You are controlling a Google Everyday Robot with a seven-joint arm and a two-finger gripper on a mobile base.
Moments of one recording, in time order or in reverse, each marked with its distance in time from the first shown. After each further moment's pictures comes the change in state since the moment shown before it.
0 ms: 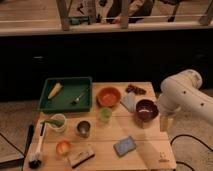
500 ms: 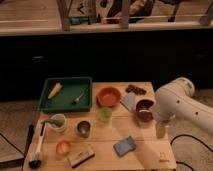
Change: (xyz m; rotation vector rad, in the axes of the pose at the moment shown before) arm -0.024 0.025 0.016 -0.015 -0.002 -0.072
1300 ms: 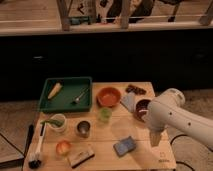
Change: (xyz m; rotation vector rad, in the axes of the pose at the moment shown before) arm -0.033 0.027 0.032 -0.012 -0.029 -0.082
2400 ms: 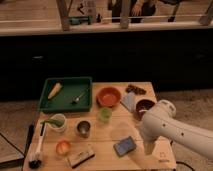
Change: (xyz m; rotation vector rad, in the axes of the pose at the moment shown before) arm -0.031 0.019 0.038 -0.004 -0.045 -0.089
